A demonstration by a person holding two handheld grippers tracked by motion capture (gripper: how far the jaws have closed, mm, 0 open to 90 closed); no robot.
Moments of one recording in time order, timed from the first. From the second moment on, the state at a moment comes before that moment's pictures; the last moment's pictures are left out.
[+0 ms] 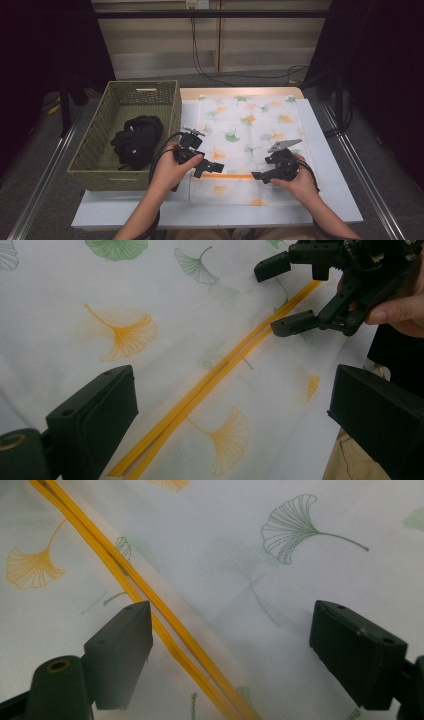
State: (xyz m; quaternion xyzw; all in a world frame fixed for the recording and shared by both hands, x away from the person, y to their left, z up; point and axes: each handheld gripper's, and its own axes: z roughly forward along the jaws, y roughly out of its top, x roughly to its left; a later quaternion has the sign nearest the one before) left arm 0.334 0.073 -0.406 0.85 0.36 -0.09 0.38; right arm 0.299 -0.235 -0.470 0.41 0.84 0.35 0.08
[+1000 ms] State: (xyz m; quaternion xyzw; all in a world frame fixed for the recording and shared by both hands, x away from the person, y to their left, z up) left arm 0.335 0.074 -0.407 0.85 0.35 -0.10 0.38; right arm 0.301 -0.230 -0.477 0.39 0.85 0.33 0.13
